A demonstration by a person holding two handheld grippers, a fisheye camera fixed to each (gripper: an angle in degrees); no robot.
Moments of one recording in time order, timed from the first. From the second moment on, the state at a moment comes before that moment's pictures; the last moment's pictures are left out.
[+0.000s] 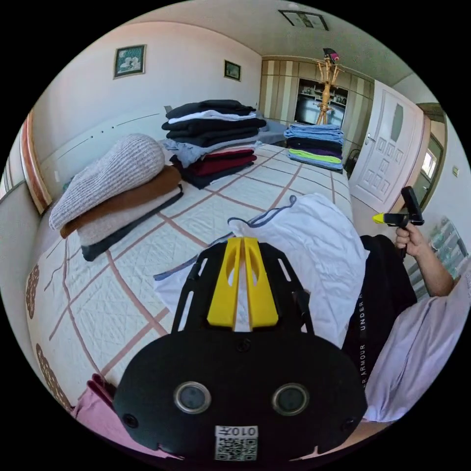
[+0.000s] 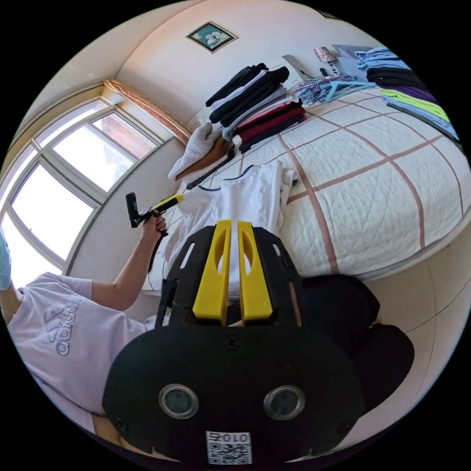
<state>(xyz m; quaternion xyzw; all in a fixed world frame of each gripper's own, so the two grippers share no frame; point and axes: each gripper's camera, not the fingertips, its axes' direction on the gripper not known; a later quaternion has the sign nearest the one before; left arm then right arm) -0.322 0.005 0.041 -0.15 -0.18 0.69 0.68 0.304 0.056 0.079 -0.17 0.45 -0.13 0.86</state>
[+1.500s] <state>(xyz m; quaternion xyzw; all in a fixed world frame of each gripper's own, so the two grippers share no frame) -0.356 0.103 -0.080 -0.21 -0.25 0.68 0.65 0.251 0.159 0.178 -0.33 0.56 -0.41 0.64</state>
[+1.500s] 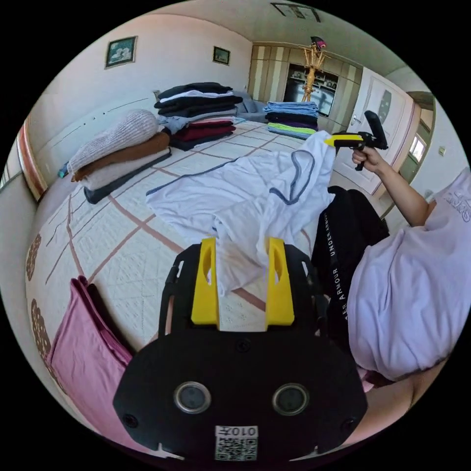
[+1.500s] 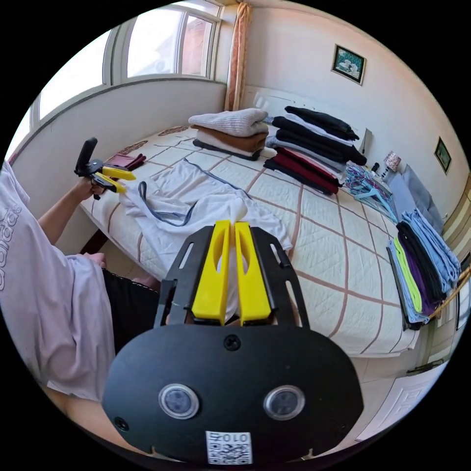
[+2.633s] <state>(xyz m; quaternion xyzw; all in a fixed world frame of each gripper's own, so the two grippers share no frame) -0.220 0.066 -0.110 -0.19 -0.05 0.56 0.81 0.294 0.312 0.042 -0.43 0.51 -0.30 0.68</state>
